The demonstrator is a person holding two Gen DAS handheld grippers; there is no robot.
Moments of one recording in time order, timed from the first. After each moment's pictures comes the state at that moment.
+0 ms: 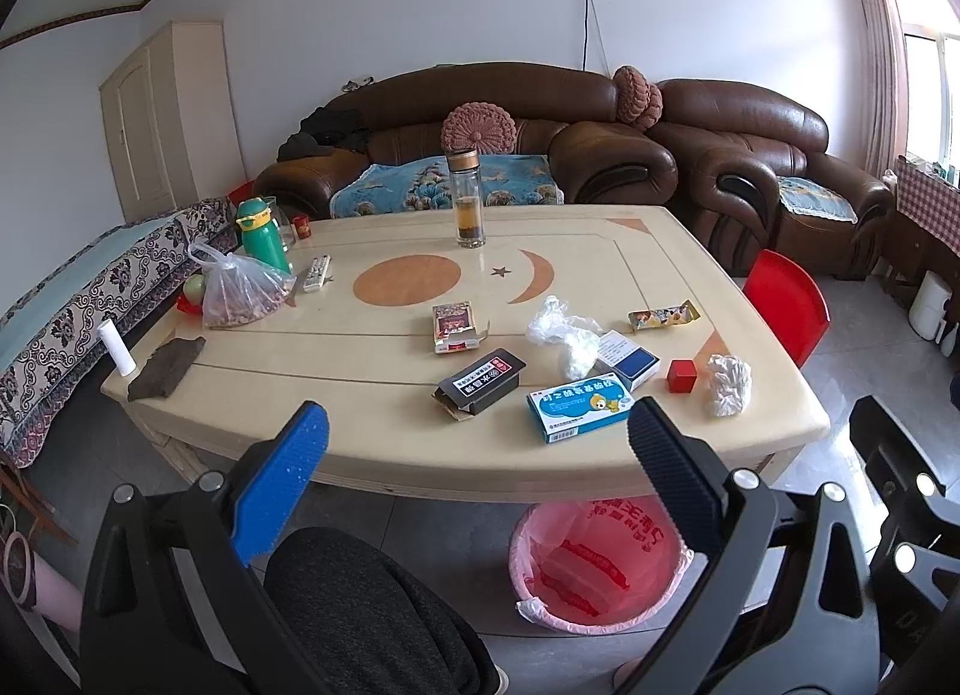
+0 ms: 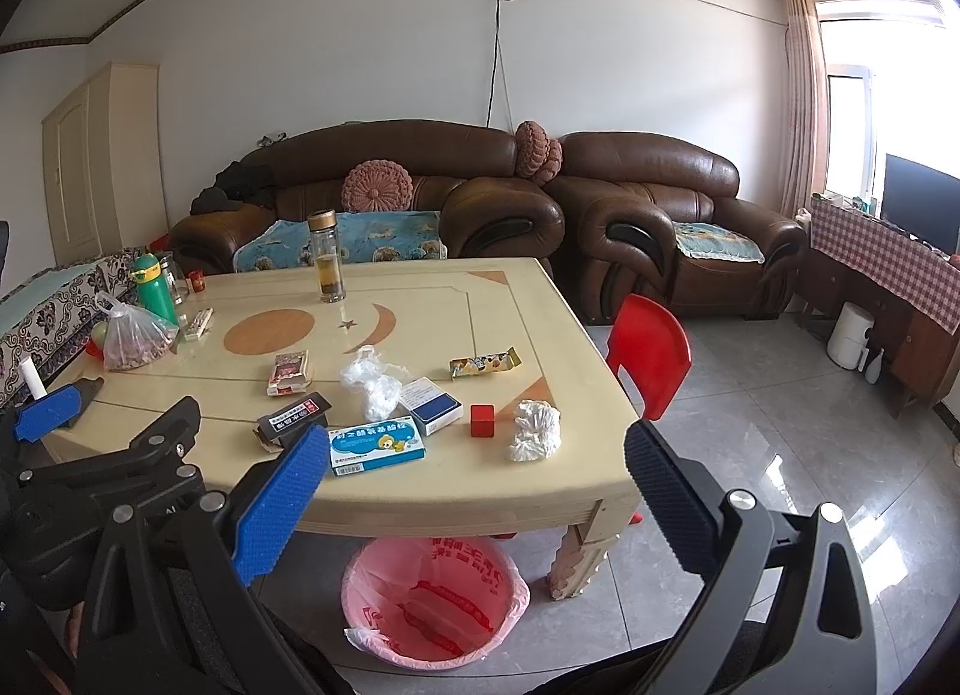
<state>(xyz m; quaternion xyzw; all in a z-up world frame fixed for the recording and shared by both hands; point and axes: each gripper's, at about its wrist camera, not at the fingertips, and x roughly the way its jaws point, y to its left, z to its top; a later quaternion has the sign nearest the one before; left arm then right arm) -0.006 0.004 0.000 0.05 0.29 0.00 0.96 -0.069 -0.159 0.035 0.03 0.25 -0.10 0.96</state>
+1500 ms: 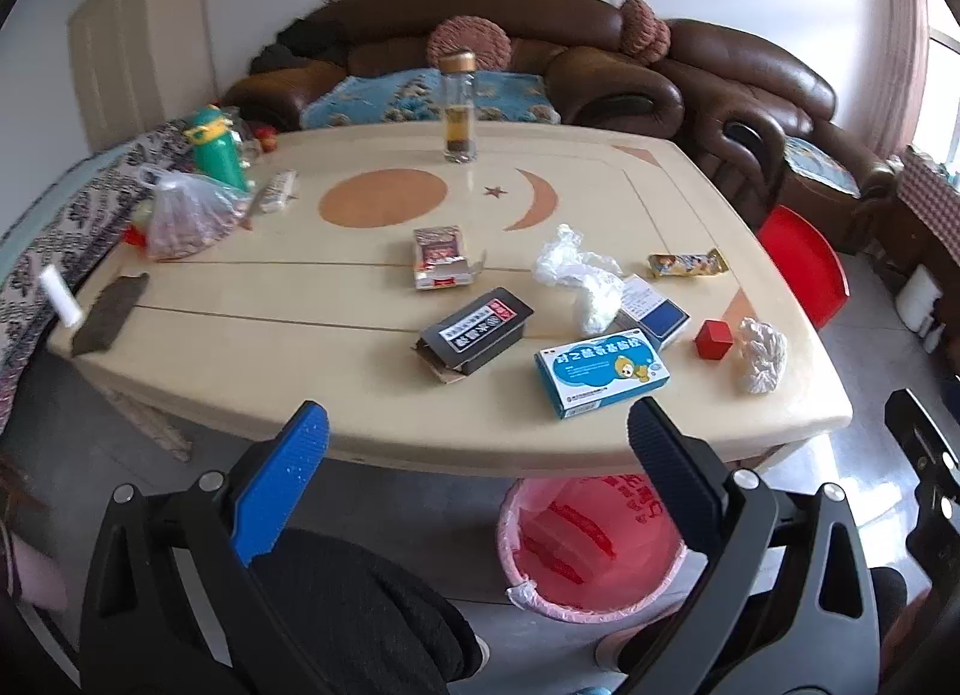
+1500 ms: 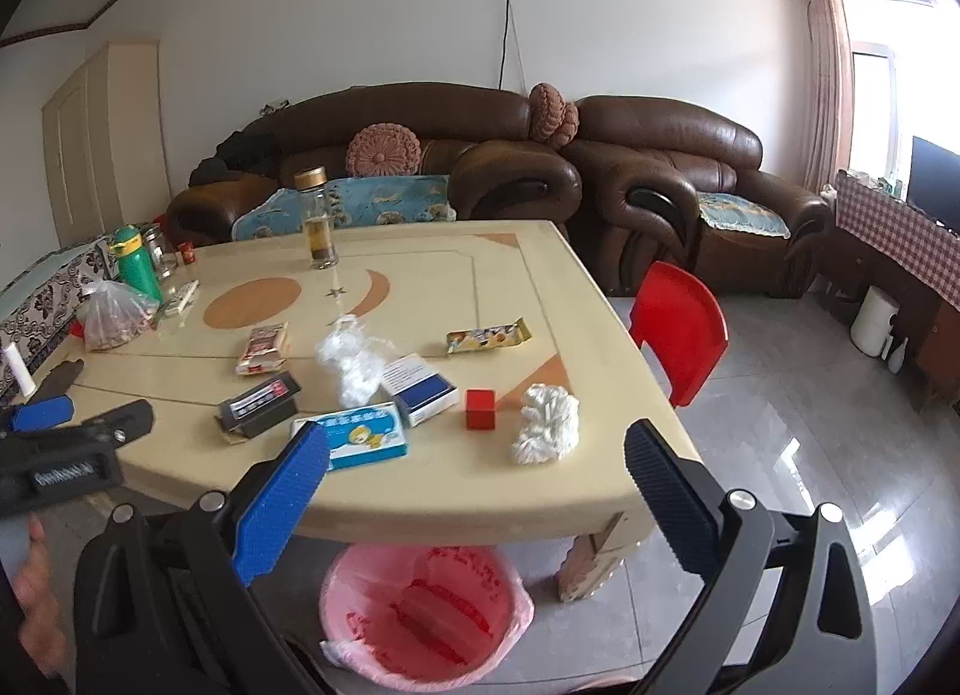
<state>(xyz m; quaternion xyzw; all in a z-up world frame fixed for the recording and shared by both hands) 0.085 0.038 -0.050 0.01 0.39 -0.03 0.92 0.009 -0.198 -0.020 0.03 0.29 -0.08 0.95</state>
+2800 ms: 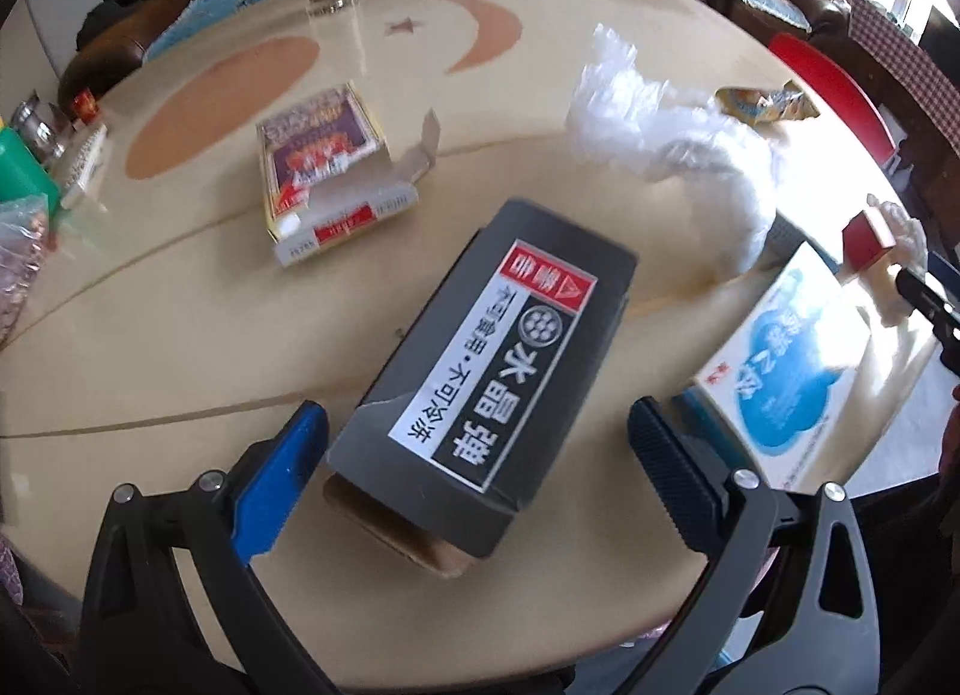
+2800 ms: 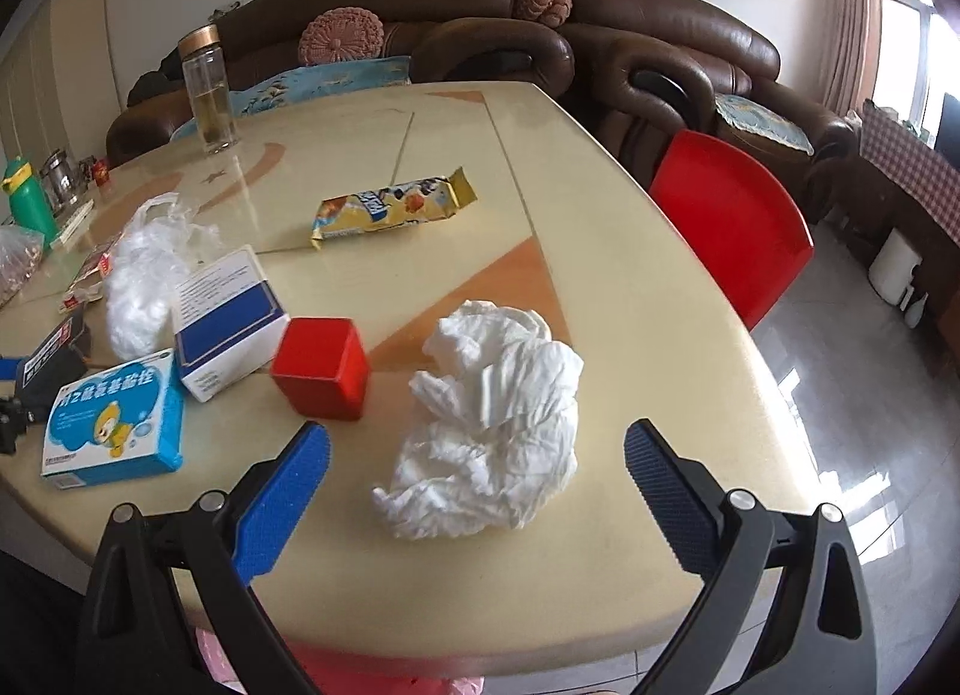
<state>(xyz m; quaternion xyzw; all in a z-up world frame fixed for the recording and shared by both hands) 0.273 0.041 -0.205 0.10 0.52 -0.16 0.84 0.171 -0.285 -0.184 0.05 0.40 -0.09 0.91</state>
